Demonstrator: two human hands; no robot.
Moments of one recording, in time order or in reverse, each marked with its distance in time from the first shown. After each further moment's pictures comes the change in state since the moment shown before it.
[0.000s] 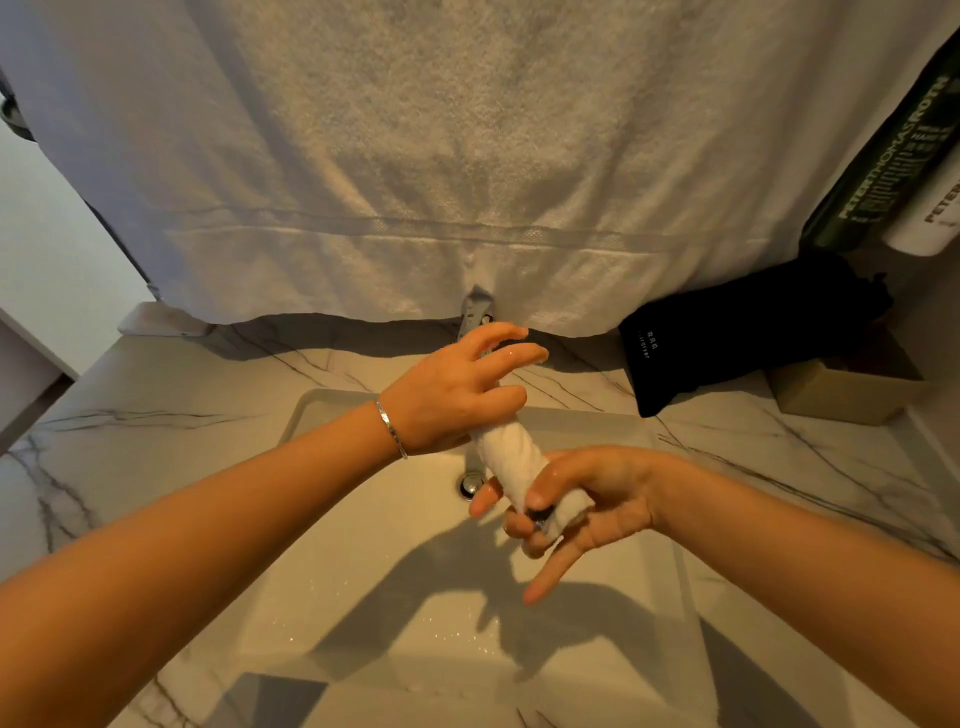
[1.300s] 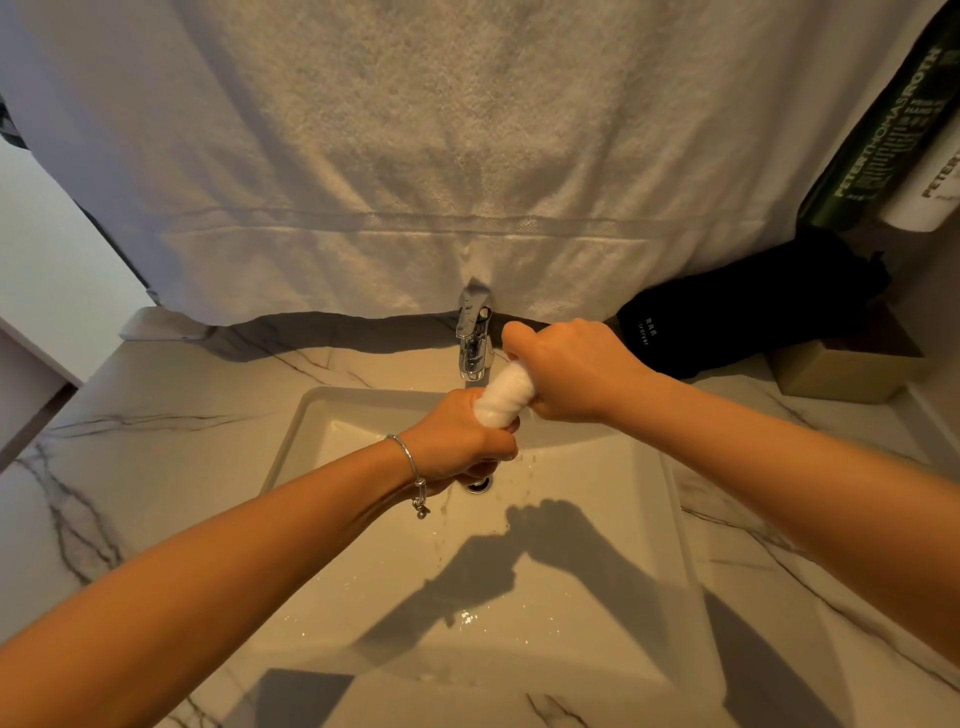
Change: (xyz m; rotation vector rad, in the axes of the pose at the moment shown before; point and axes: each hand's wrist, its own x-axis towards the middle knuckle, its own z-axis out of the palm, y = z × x) left_hand 0.000 0.044 0.010 -1.502 -0.153 -1.270; right_hand 0.005 -0.052 -0.007 -1.976 1.255 -0.285
